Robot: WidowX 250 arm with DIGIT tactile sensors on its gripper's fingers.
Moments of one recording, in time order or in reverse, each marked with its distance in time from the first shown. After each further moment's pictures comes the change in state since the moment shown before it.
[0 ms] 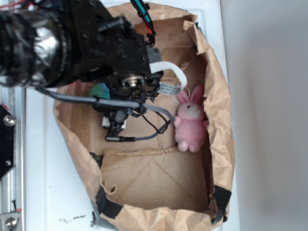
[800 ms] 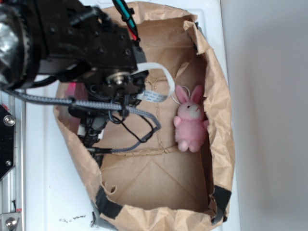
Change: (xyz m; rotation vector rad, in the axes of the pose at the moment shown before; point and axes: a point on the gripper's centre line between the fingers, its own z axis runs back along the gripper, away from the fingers) arm -0.024 -0.014 0.025 -0.102 0.076 -0.041
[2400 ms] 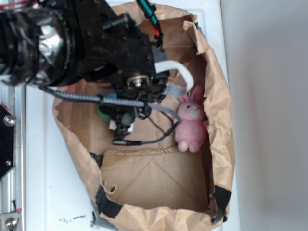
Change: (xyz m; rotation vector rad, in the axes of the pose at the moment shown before) arm 0.023 0.016 -0.018 0.070 -0.076 0.048
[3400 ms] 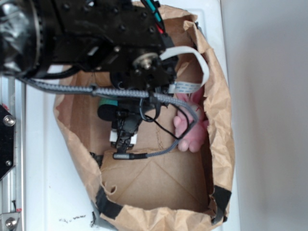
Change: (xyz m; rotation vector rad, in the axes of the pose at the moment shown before) arm 0.018 -0.018 0.042 -0.141 -0.072 0.008
